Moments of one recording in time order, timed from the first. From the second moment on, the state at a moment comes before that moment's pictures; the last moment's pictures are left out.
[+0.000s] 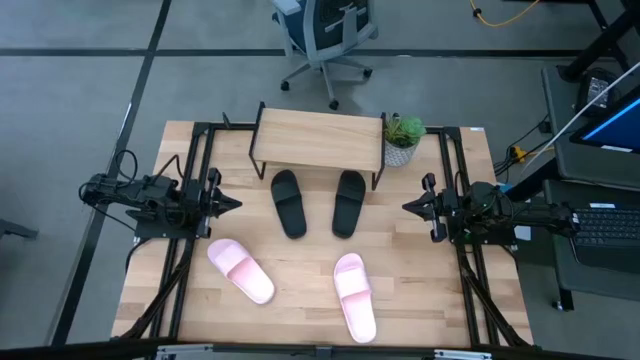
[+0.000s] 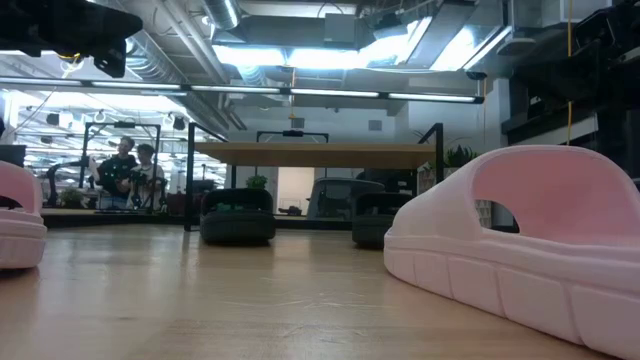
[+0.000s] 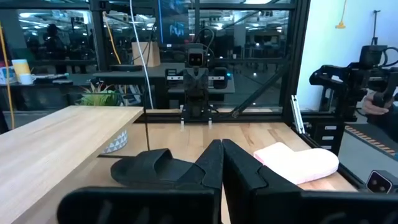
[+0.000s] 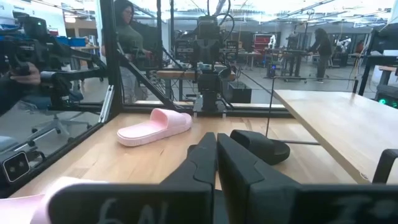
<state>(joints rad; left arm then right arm) -0.21 0.00 0.21 -0.16 -0.20 -0.01 -0.06 0.00 0.01 0.08 -0.12 0.00</state>
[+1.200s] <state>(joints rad) -0.08 0.32 0.30 0.13 -0.15 0.03 -0.06 0.45 0.36 -0.02 -0.18 -0.09</state>
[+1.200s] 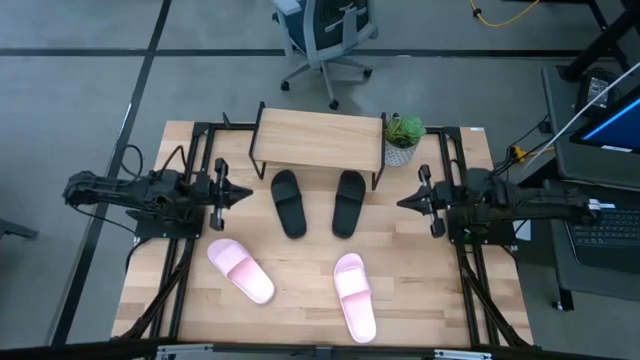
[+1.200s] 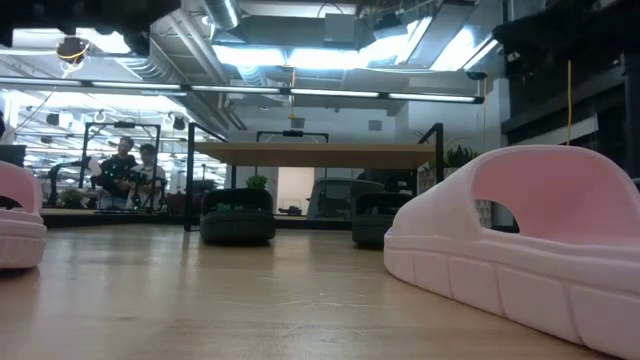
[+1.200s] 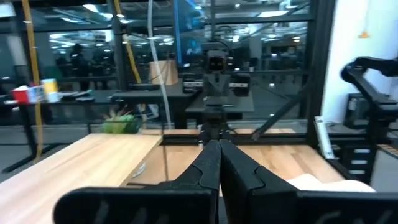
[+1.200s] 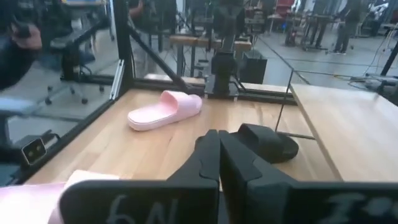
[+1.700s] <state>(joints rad) -0.09 0.48 0.33 0.08 -0.18 -0.01 0.16 0.68 0.44 0.07 -0.04 -0.11</state>
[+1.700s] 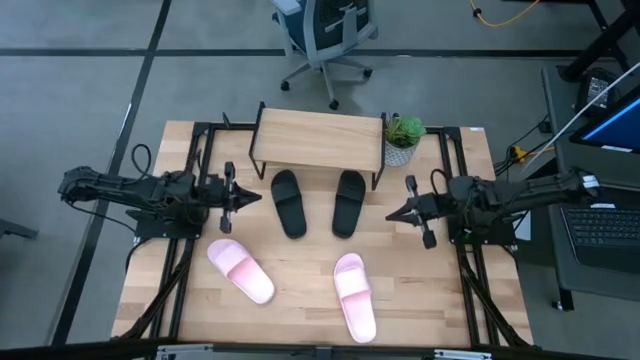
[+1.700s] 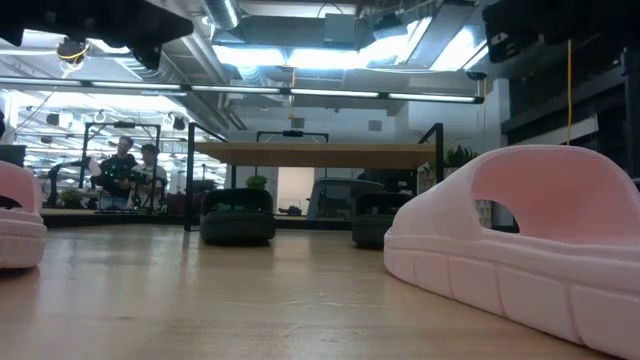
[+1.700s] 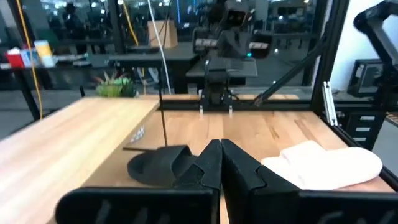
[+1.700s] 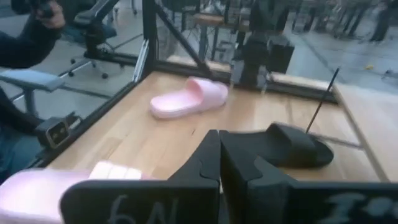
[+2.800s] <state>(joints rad) -0.28 0.84 0.33 0.24 -0.41 0.00 0.33 1.24 0.81 -0.14 0.44 -0.11</state>
